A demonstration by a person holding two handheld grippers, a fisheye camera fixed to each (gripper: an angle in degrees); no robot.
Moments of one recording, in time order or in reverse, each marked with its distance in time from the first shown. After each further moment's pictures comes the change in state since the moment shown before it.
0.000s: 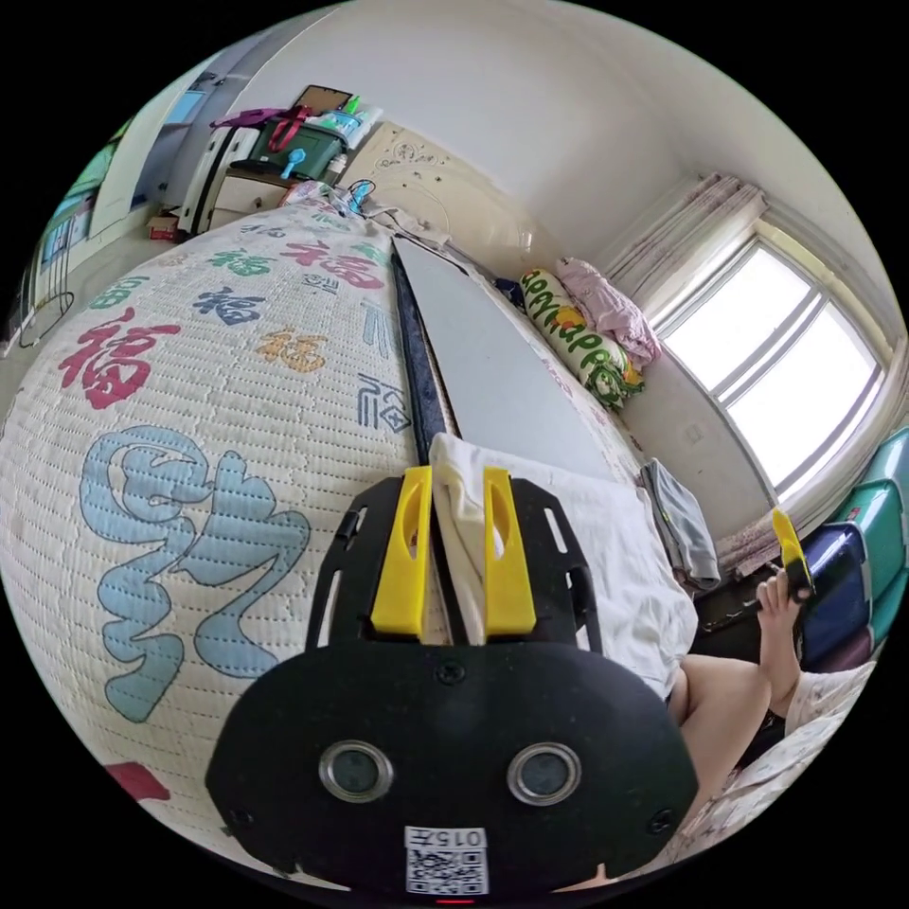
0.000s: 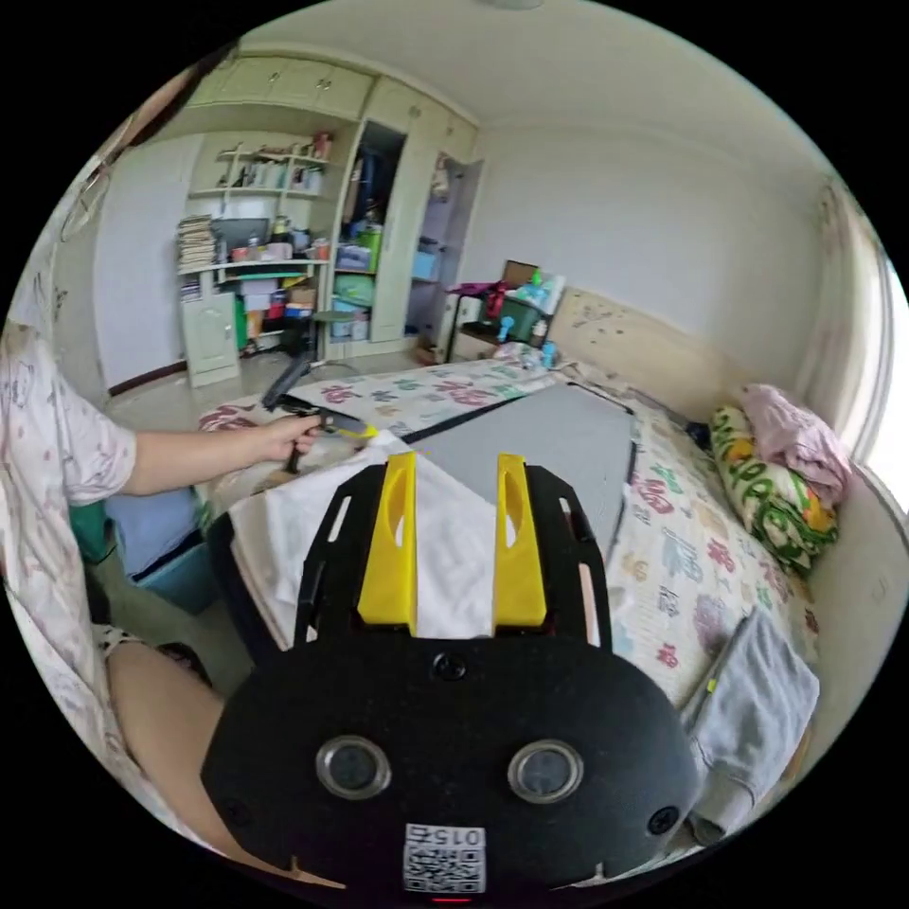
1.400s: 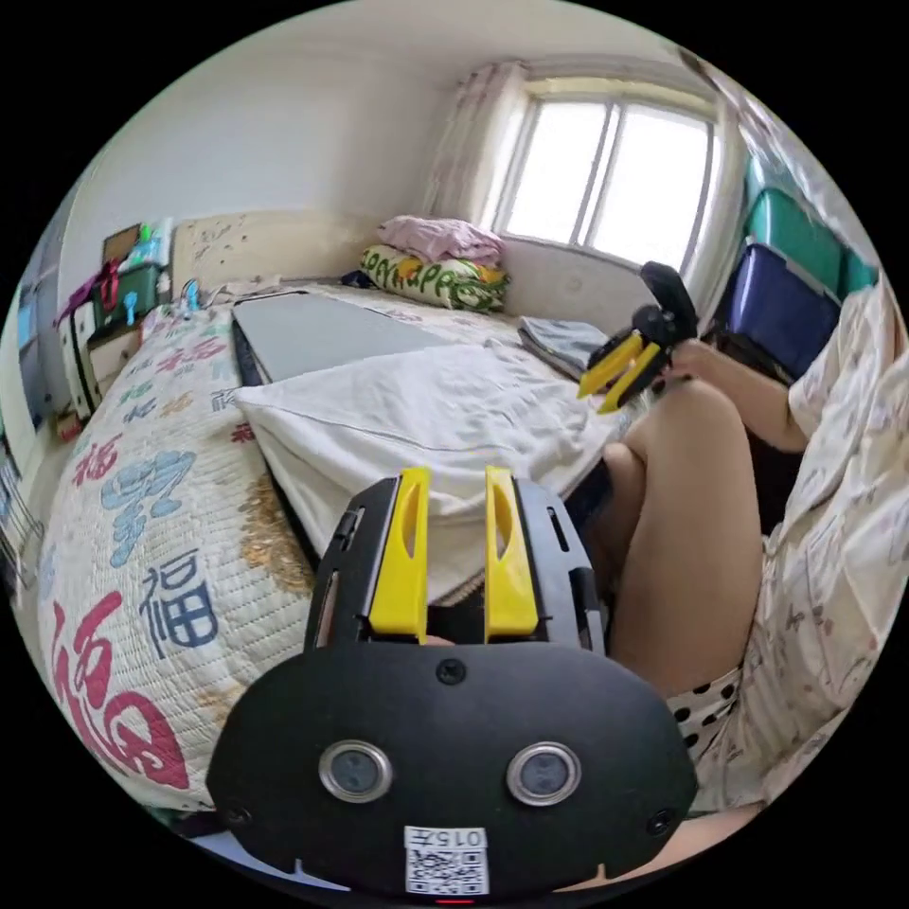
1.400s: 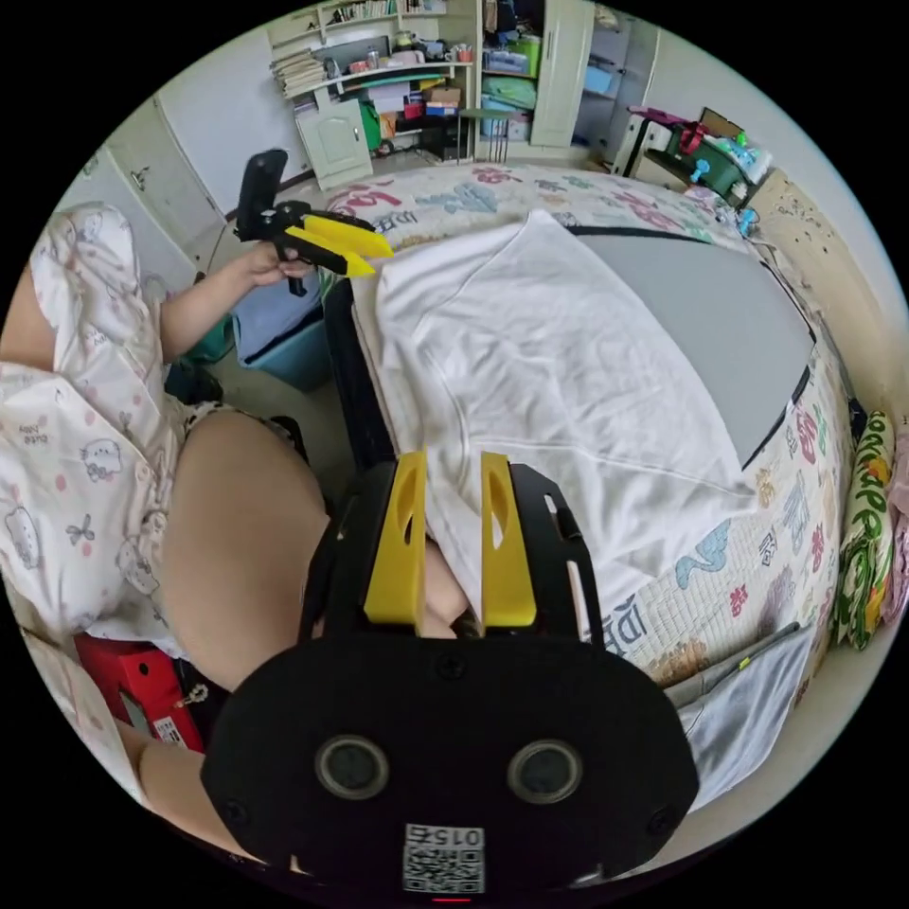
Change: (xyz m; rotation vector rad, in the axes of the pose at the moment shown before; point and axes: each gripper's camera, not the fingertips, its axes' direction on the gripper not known) left arm -0.157 0.347 -0.088 -0.087 0.015 0.645; right arm -0.167 0.200 0.055 -0.647 -0.407 -0.275
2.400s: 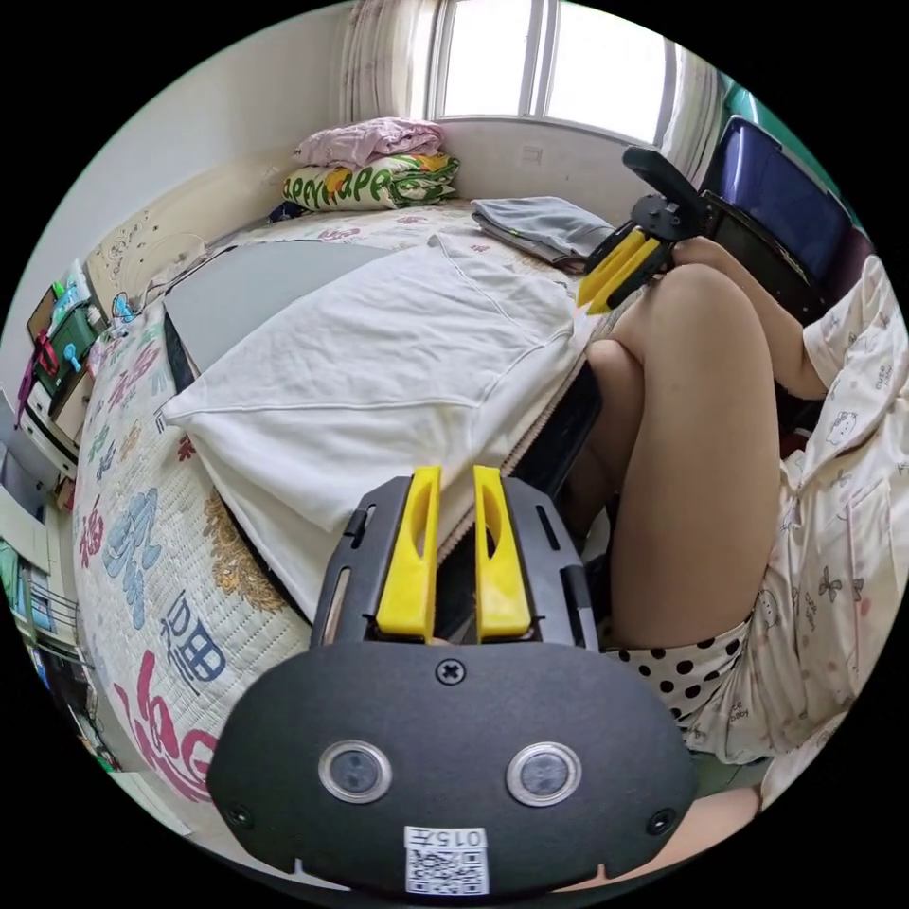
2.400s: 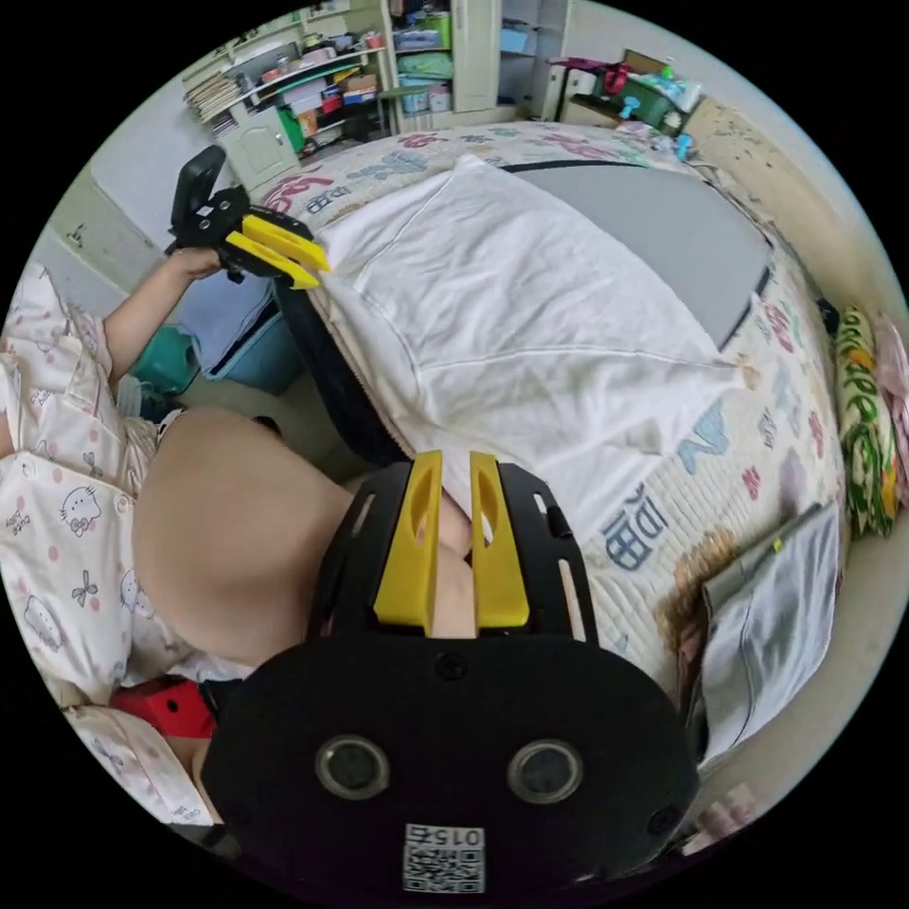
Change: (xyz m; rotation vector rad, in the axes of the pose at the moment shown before) left arm -0.114 0.198 0.167 -0.324 -0.002 0.164; right arm 0.135 -0.068 -0.255 -0.055 0.040 0.218
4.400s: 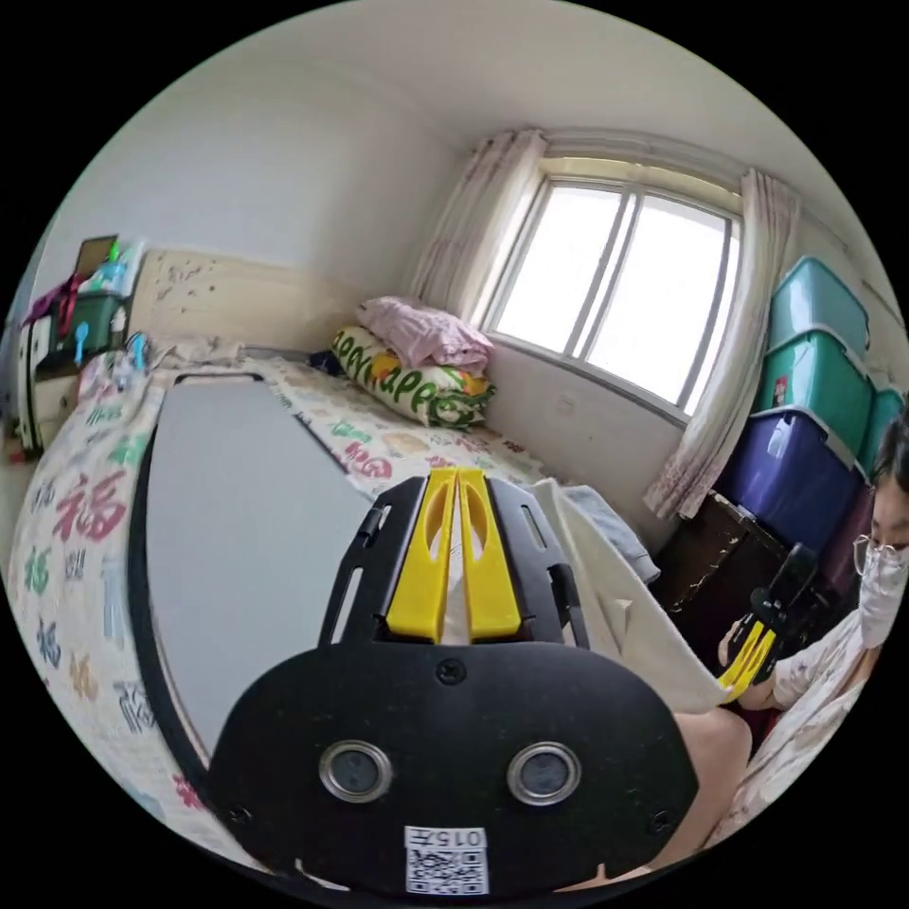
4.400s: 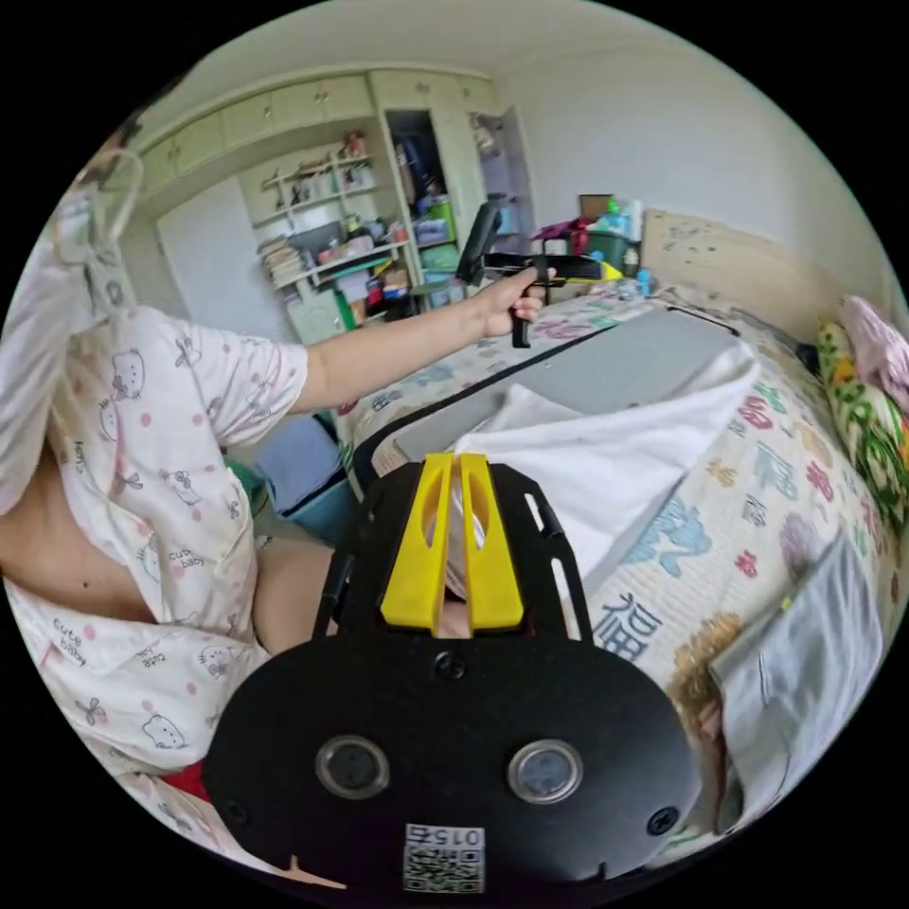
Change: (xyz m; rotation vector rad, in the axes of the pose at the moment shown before) left arm -0.305 -0.343 0.030 0.595 0.160 -0.307; right arm -0.035 -0.113 -0.213 0.597 -0.173 0.007
